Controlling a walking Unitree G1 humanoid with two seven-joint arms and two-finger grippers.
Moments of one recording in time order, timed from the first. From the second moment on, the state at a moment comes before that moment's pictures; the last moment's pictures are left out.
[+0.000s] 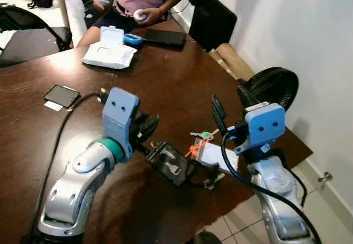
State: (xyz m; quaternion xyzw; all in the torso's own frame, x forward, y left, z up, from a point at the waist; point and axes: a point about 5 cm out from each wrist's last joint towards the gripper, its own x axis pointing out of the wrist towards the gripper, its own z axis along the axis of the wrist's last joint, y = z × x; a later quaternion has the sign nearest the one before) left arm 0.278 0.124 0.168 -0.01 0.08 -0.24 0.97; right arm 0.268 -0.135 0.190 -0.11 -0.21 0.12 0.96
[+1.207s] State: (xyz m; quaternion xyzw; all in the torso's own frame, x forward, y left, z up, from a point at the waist) left arm 0.297 0.146 0.140 -0.01 0.22 -0.15 0.96; right arm 0.273 -0.138 0.192 -0.12 -0.20 0.16 0.96
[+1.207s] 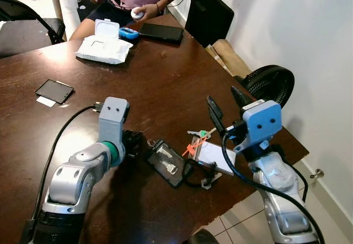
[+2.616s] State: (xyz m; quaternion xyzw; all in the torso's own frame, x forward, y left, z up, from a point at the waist) left arm 0.287 0.129 0.151 -0.03 0.21 -0.29 0.93; right arm 0.273 -0.136 0.193 -0.12 -0.20 0.16 0.96
